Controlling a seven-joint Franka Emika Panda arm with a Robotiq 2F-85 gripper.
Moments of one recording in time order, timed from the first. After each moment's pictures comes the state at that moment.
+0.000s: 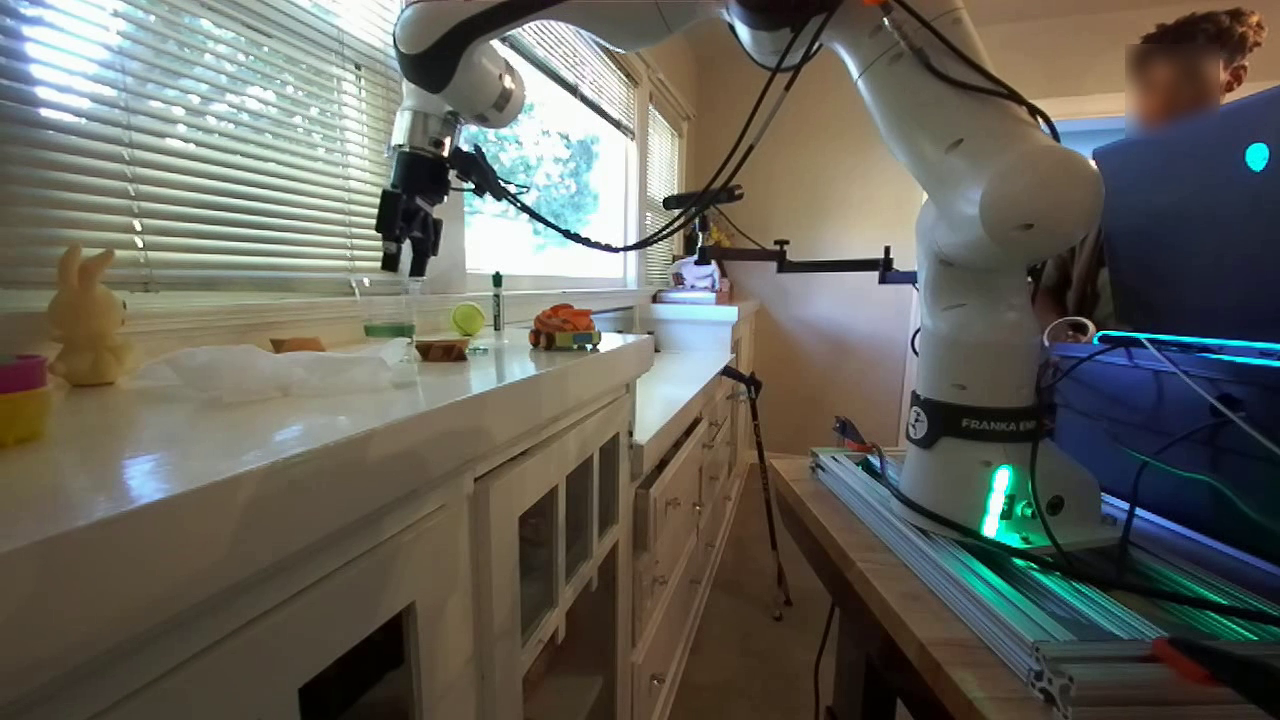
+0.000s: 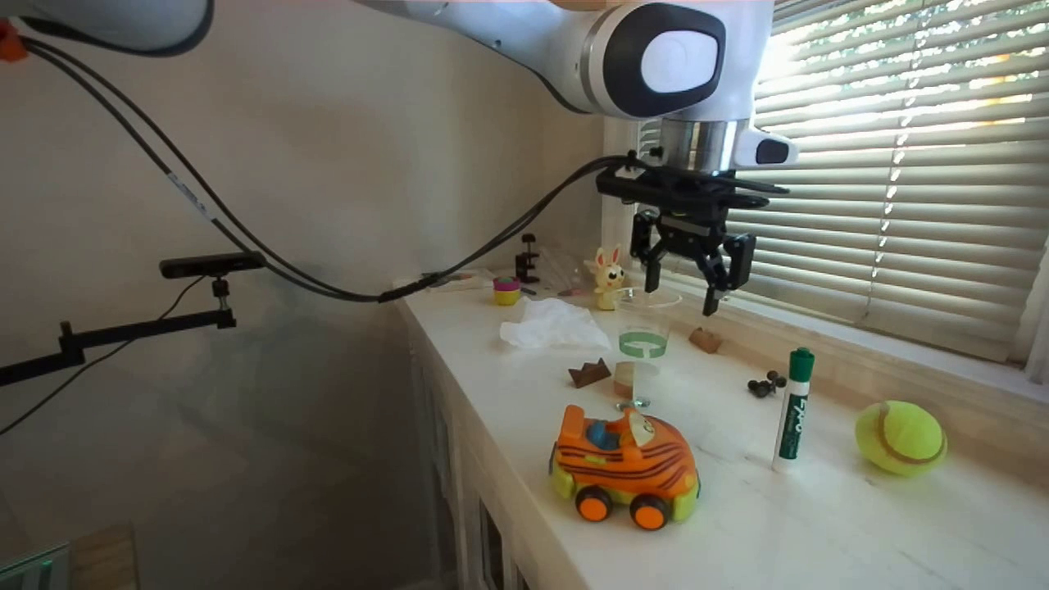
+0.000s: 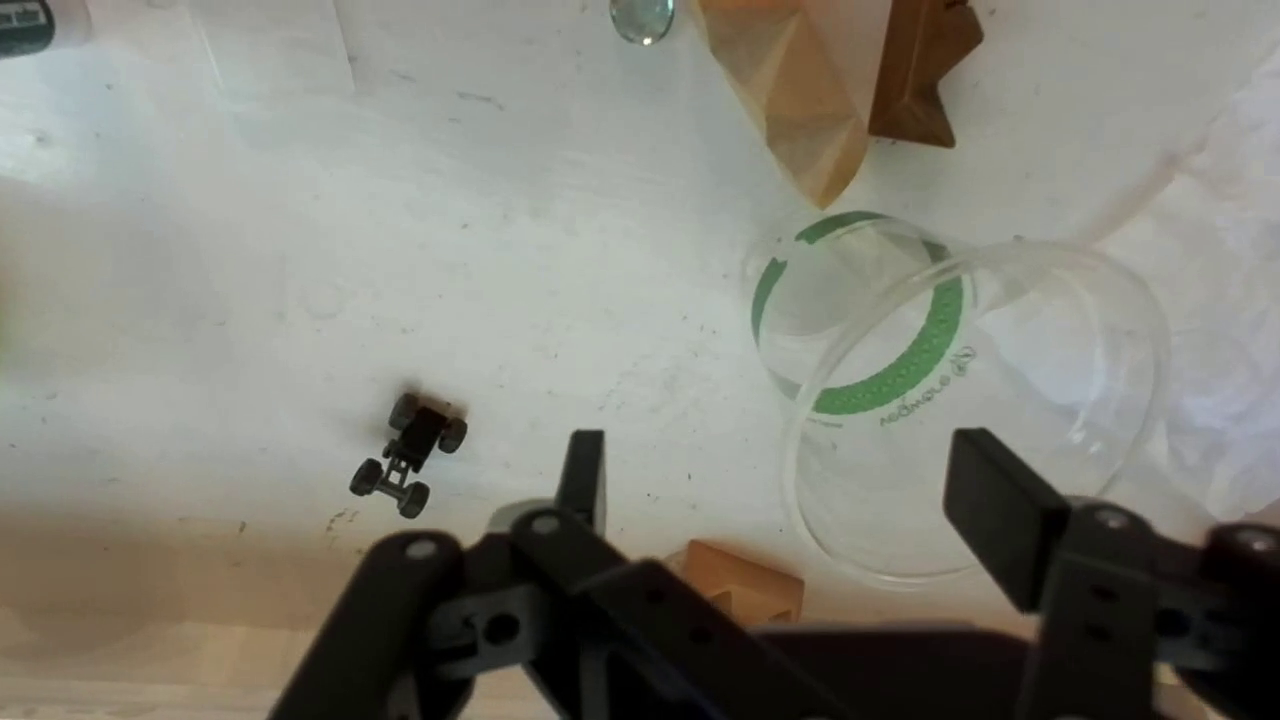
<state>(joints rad) -0.27 0.49 -0.11 -1.40 0.26 2.01 -0.38</state>
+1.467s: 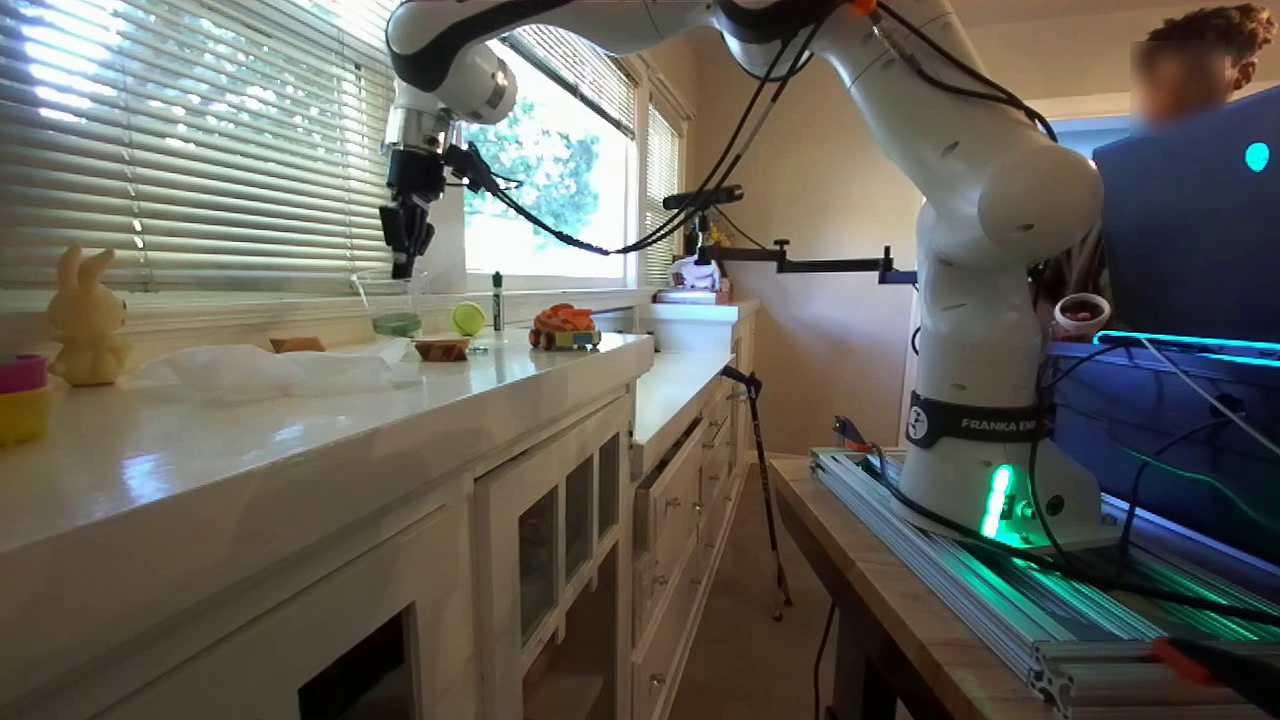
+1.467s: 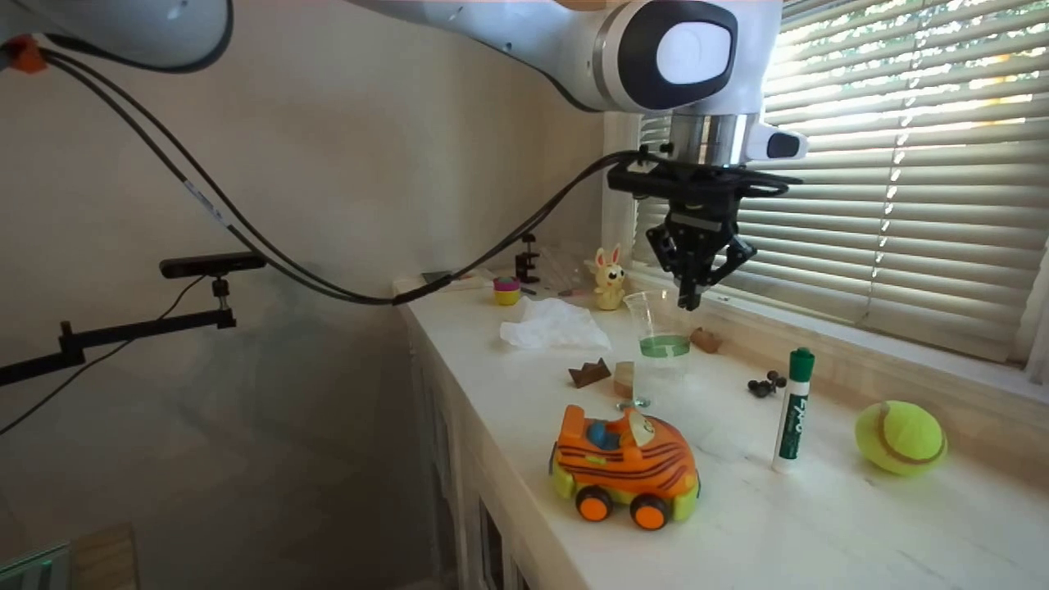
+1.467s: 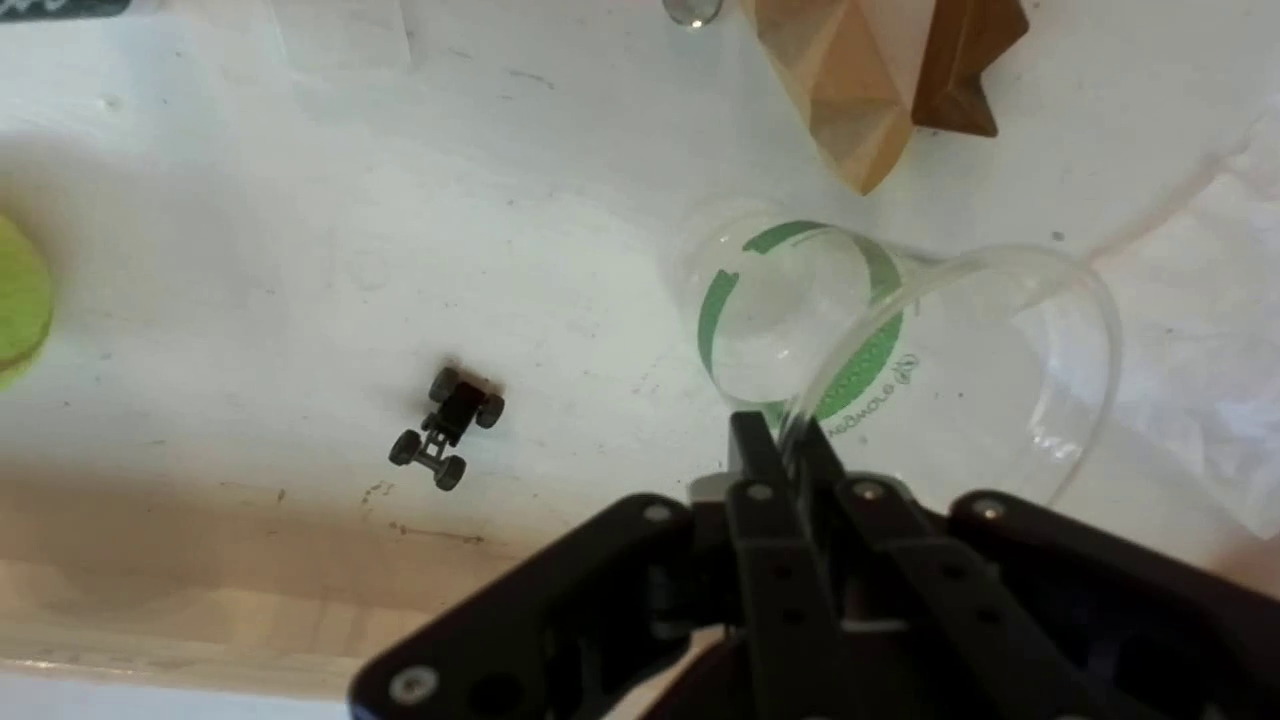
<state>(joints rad) -0.28 0.54 -0.11 -1.31 0.21 1.96 -0.38</state>
